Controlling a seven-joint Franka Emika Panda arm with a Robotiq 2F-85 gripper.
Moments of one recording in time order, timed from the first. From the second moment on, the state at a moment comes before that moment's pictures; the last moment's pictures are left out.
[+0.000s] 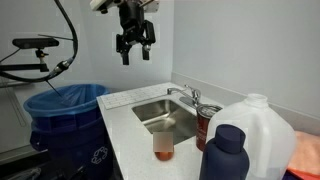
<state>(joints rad) 0.05 -0.27 0.11 -2.05 -0.24 1.54 0.04</state>
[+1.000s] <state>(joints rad) 0.05 -0.11 0.10 -1.94 -0.15 1.77 0.16</state>
